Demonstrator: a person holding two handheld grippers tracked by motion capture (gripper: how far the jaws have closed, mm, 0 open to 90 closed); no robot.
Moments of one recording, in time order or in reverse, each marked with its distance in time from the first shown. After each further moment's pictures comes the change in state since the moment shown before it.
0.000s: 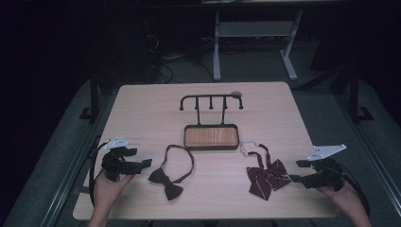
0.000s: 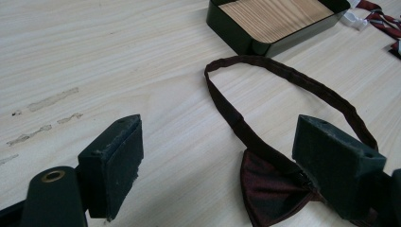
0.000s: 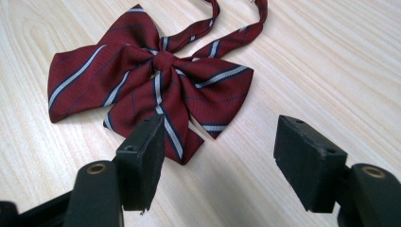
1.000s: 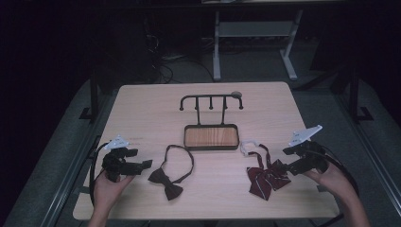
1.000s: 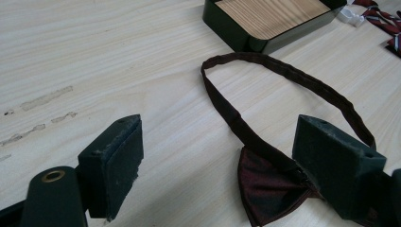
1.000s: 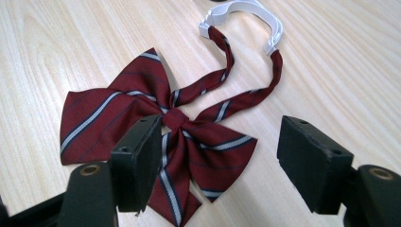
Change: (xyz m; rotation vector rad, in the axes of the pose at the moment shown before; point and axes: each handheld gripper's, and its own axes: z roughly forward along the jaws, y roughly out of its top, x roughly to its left) left arm 0.000 -0.001 0.002 0.005 -0.015 0.007; right arm 0.002 0.070 0.012 0.117 0.039 -0.123
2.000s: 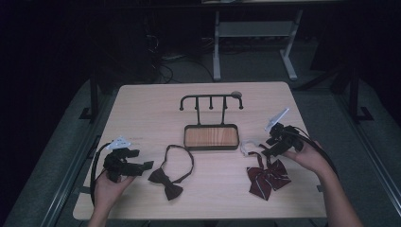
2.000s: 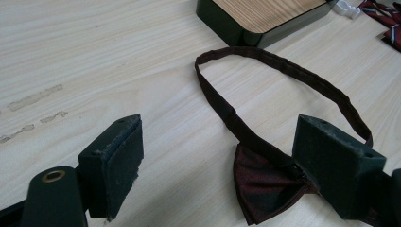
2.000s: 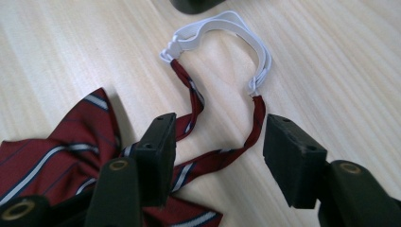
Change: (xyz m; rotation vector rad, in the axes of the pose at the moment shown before) left arm -0.003 0.000 0.003 0.006 -0.019 -0.003; right arm -0.036 0.055 0.055 0.154 0.048 -0.021
